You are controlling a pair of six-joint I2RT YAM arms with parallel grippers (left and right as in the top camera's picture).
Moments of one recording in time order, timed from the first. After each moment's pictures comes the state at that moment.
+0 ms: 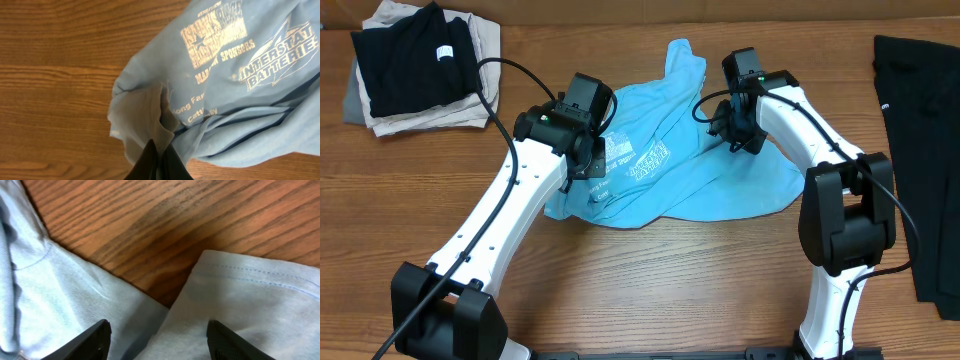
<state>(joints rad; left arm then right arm) -0.39 1.68 1.43 -1.06 -0.19 -0.39 0.23 2.14 1.66 -0.90 0.05 0.68</state>
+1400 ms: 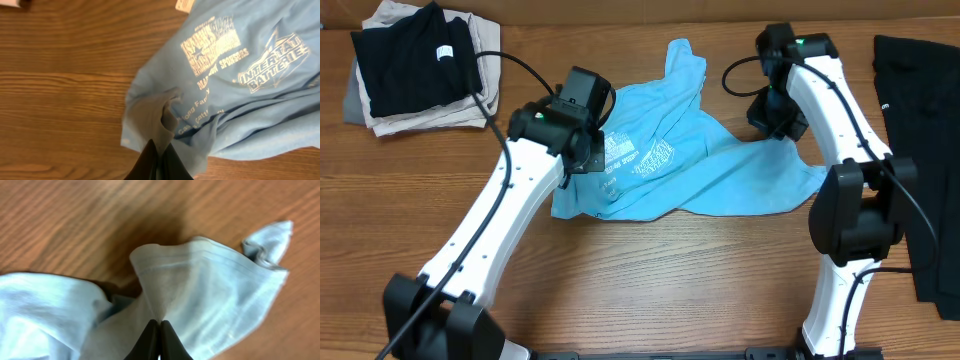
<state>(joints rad) -0.39 1.65 1.49 -1.09 -0.21 -0.39 0.12 2.18 1.96 -1.37 0.17 0.76</state>
